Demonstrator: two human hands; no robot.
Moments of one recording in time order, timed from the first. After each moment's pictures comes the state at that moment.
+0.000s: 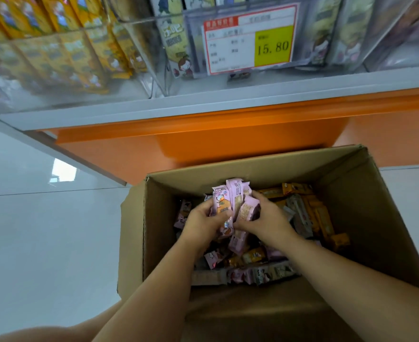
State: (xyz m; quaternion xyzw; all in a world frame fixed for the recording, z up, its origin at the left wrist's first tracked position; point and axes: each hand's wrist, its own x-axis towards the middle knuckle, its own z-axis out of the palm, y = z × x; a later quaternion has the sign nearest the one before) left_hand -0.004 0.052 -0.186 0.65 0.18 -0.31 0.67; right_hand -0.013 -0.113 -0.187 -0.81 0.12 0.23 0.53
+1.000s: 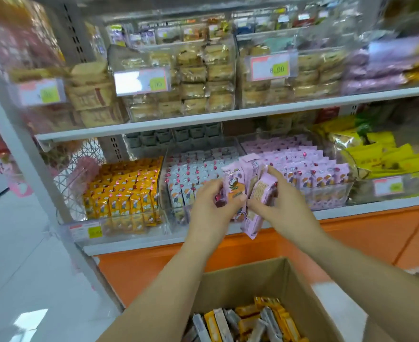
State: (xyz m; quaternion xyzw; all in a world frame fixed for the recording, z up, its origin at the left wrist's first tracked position) left_hand 0.000 -0.033 0.134 0.77 -0.19 0.08 0.60; right_hand -0.021 -0.191 0.131 -0.85 -0.02 -0.16 0.49
